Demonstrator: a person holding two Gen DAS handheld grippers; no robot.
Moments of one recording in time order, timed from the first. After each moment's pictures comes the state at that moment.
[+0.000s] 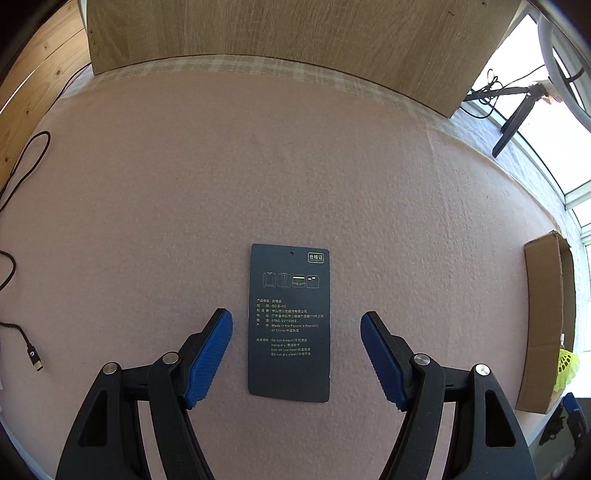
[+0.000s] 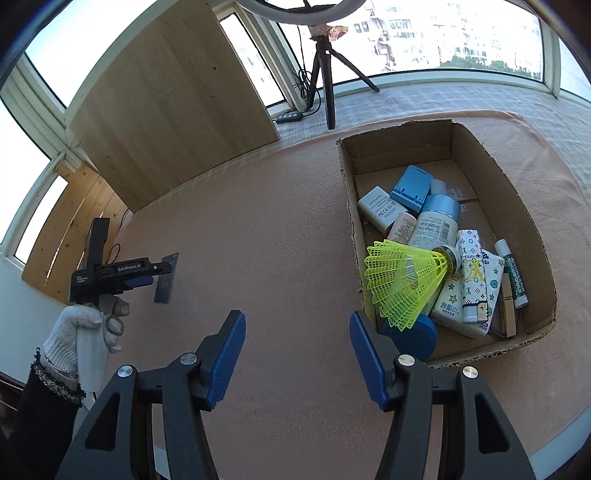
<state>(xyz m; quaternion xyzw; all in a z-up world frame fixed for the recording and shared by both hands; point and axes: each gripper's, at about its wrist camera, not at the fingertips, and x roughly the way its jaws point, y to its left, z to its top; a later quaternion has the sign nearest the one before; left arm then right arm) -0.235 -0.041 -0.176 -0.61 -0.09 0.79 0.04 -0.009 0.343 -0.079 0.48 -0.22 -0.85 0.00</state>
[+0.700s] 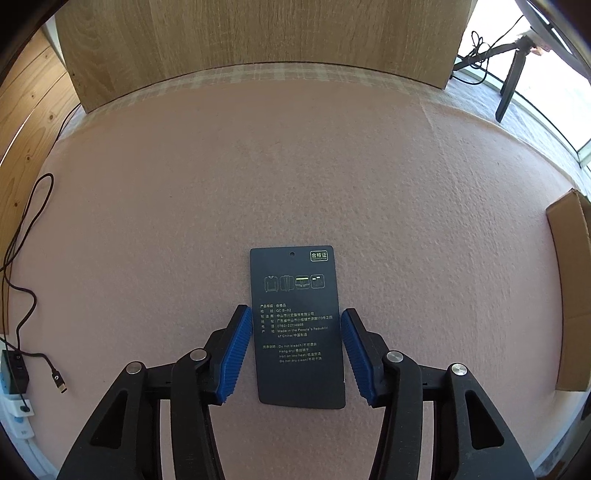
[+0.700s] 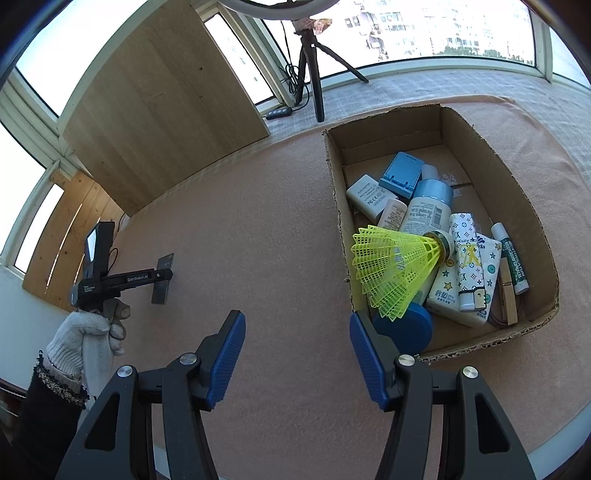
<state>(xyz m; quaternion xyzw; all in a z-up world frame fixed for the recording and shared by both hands) -0.237 -0.012 -0.179 -0.60 0.01 0.80 0.03 -0.005 0.346 -0.085 0.48 -0.24 -0.84 0.00</state>
